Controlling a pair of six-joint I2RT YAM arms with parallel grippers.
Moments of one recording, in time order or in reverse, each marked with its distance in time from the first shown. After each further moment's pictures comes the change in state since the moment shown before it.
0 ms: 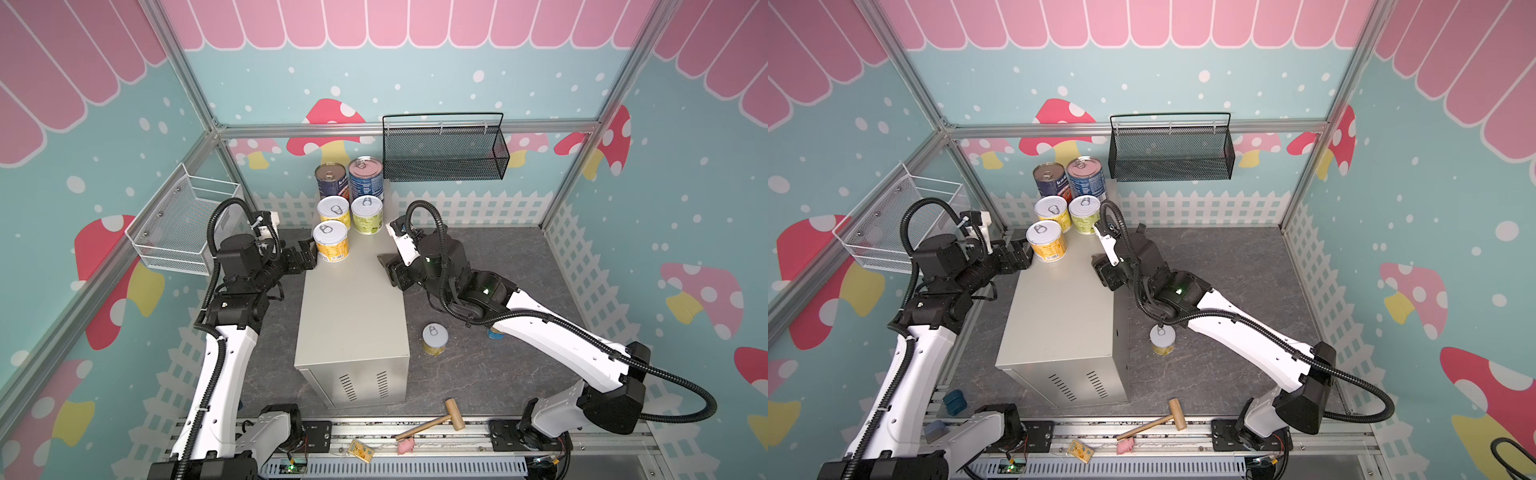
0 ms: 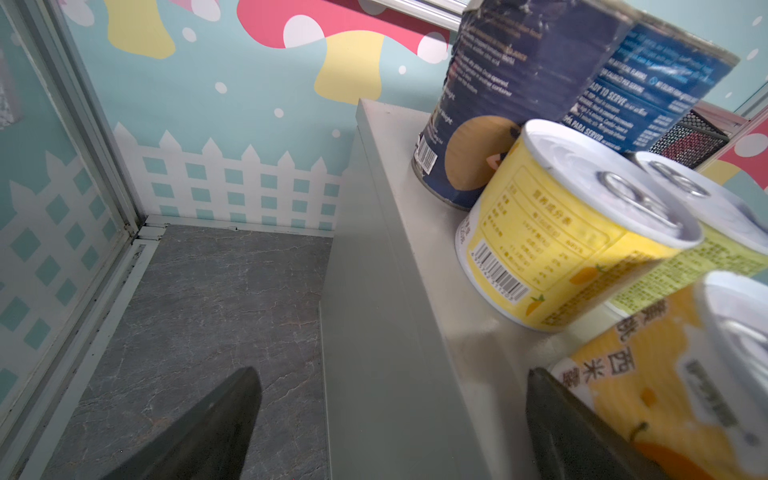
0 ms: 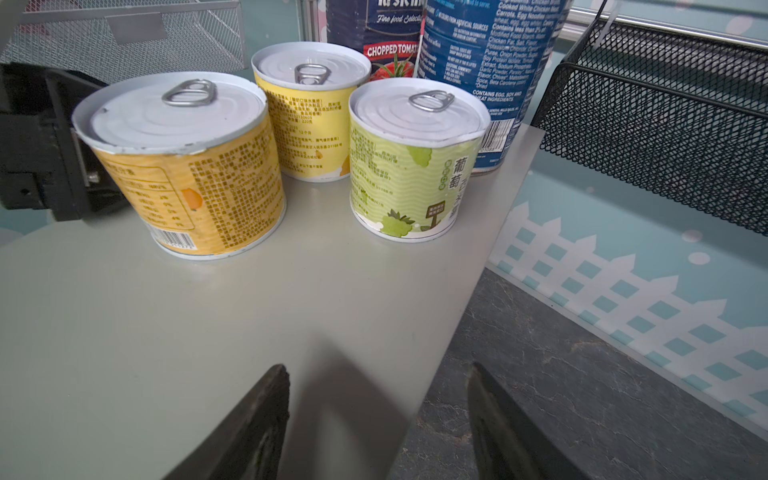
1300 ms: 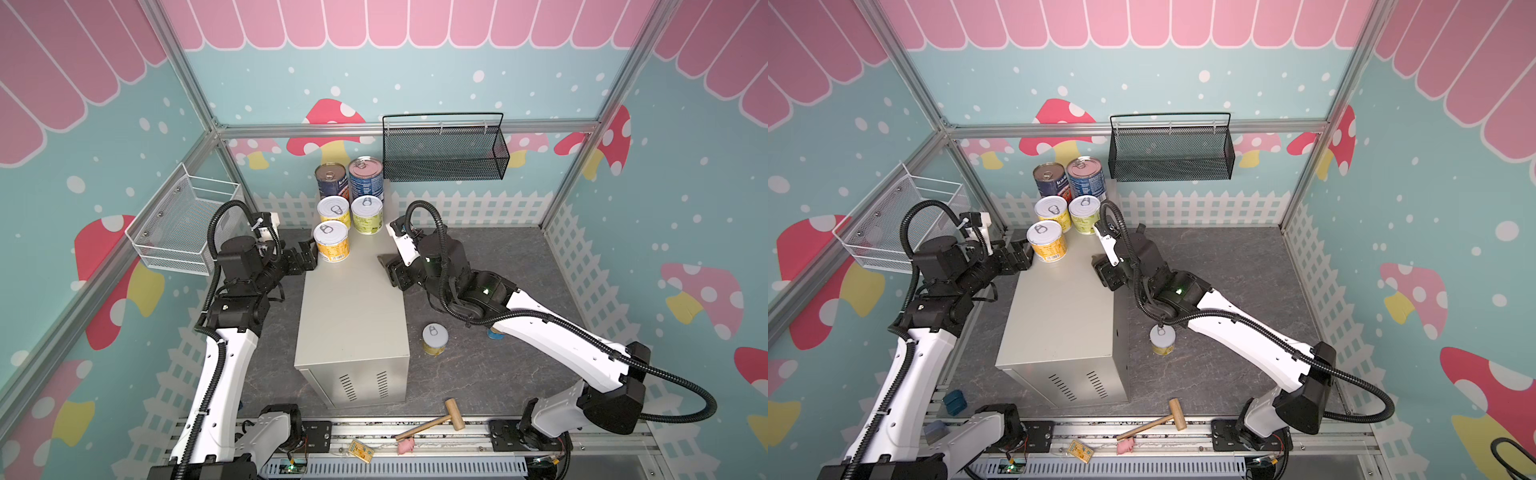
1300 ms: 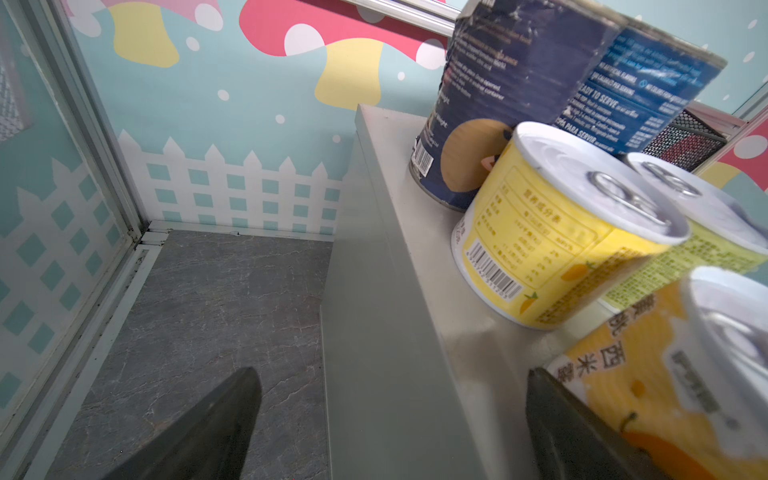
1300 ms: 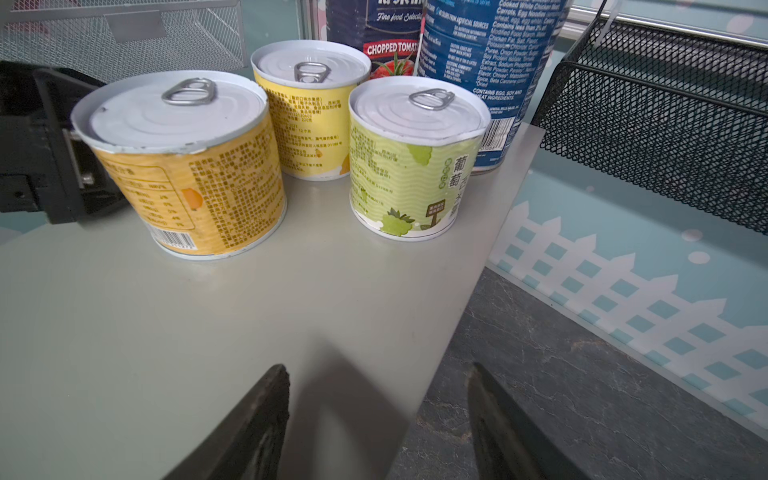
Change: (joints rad) left arm -0.011 -0.016 -0.017 0.017 -0.015 0.000; right arm 0.000 0.000 0.000 -0.003 0.000 0.000
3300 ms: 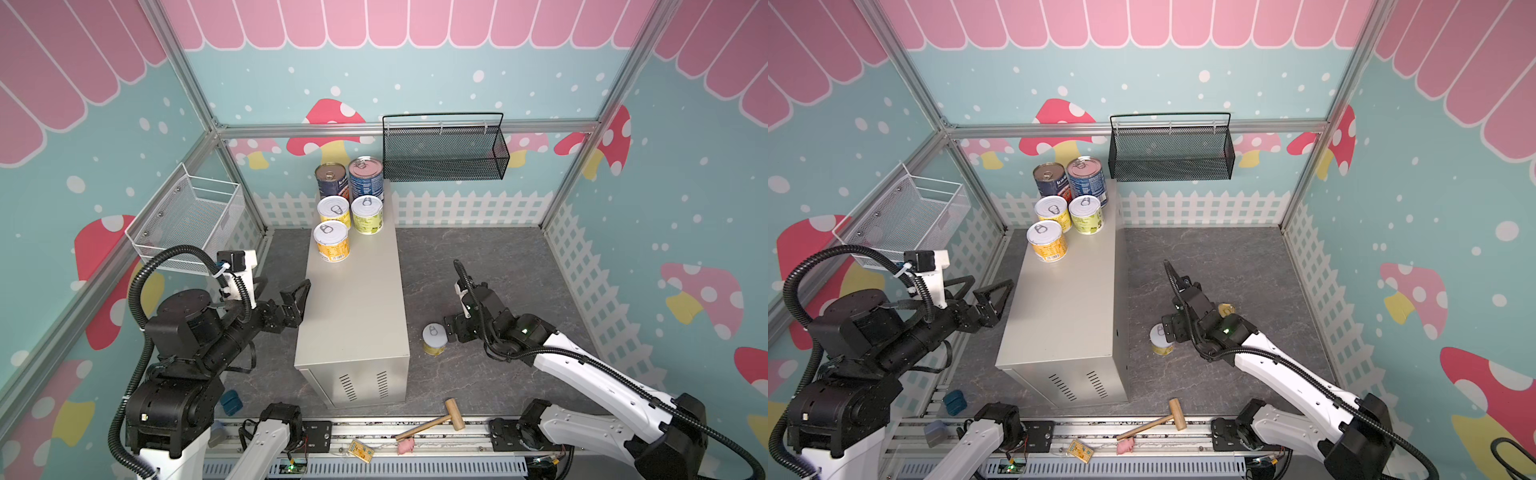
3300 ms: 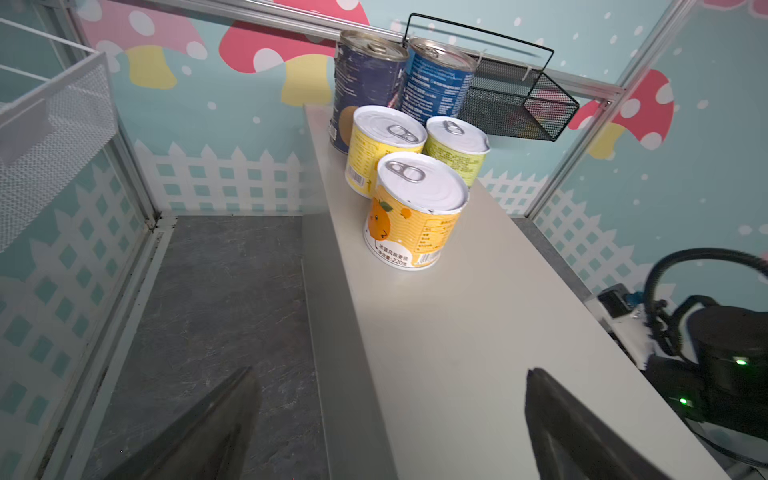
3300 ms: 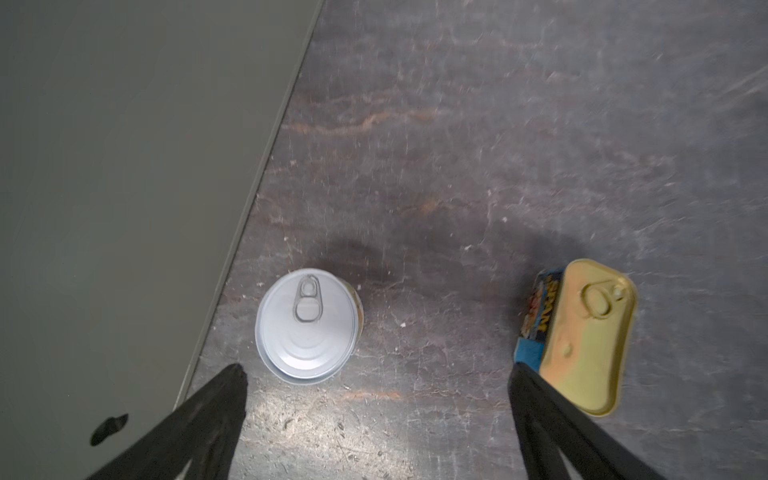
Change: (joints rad) left arm -0.144 -0.335 0.300 -0.634 -0.052 0.038; right arm -0.216 -0.404 -0.733 -0.258 -0.072 0.340
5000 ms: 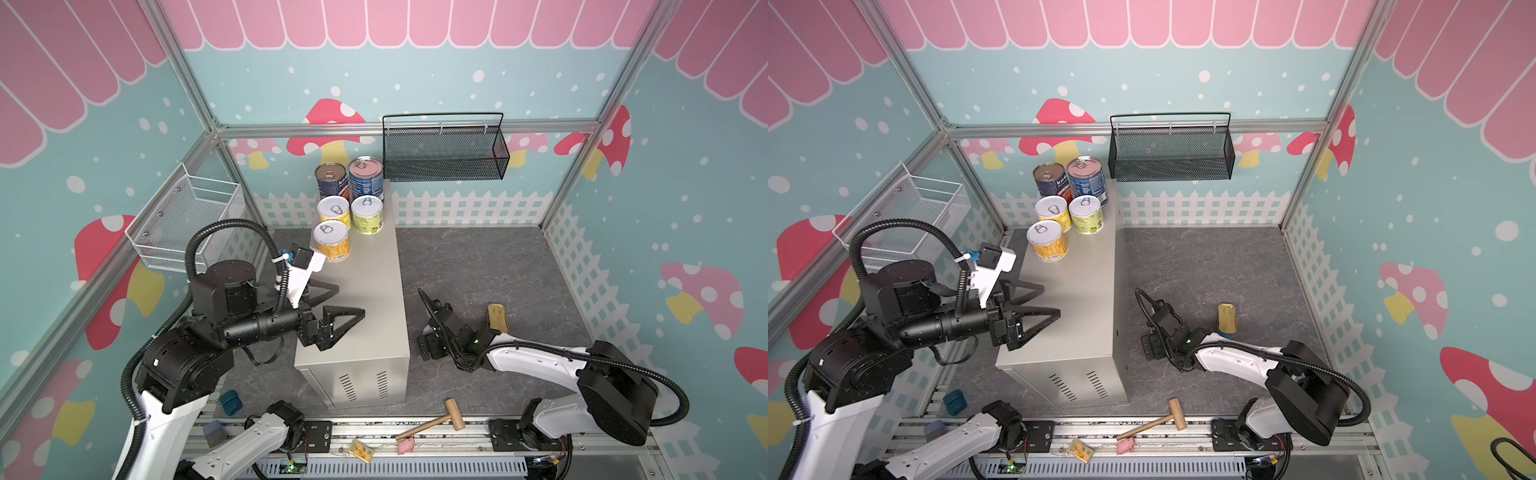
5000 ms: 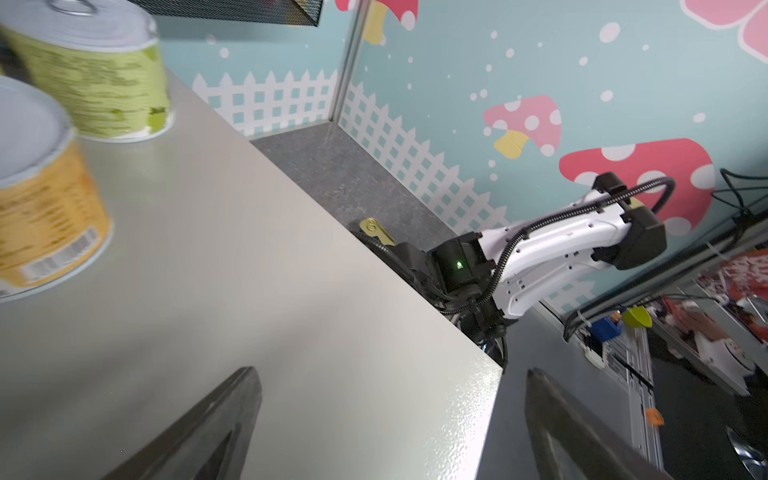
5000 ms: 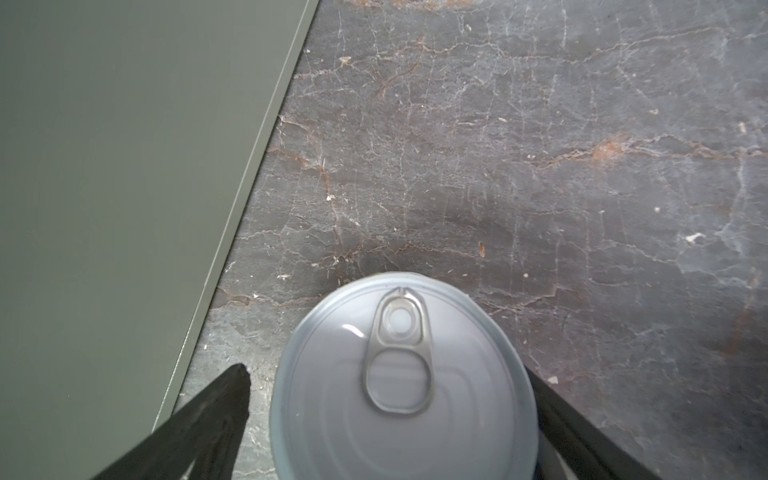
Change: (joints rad) left arm -0.479 0.213 0.136 -0.055 0.229 -0.031; right arm 0.115 0.320 -0.161 0.431 -0.042 0.090
